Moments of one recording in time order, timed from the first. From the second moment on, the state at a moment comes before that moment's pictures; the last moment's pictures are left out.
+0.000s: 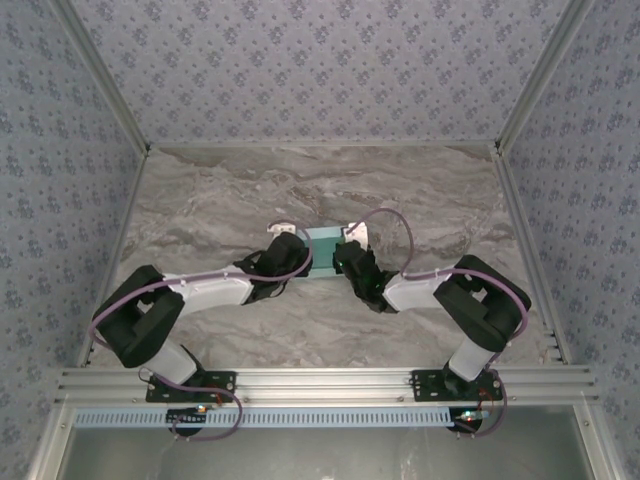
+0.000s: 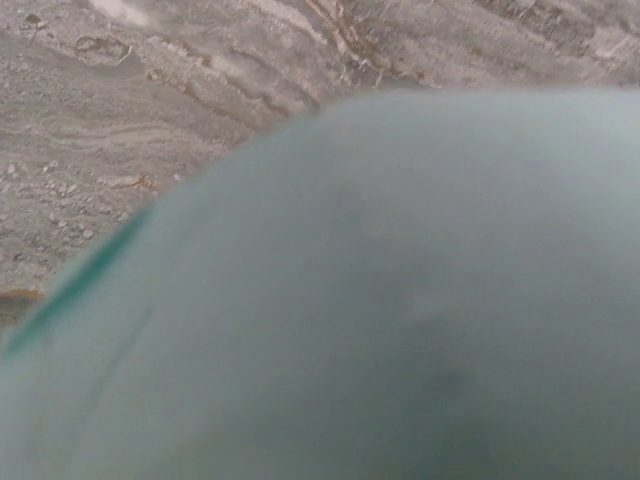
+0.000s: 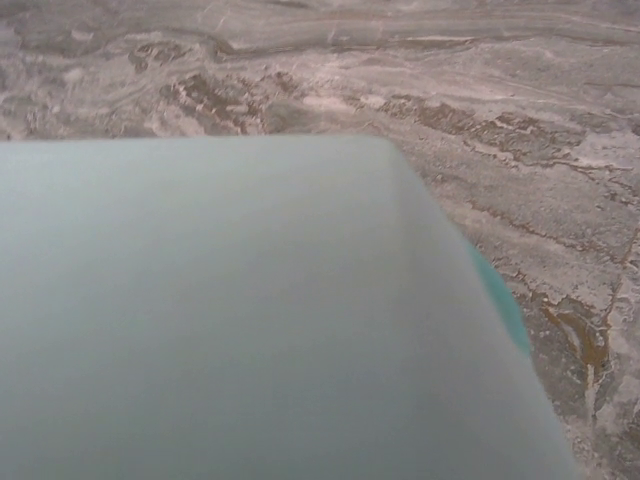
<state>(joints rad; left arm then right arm) -0.82 1.54 0.72 0.07 -0.30 -0.66 0.85 1.66 0.65 0.46 0.54 0.40</state>
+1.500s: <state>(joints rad) -0.52 1.50 1.04 -0.26 -0.03 -0.46 0.42 1.43 0.92 0.00 -0.31 0.21</state>
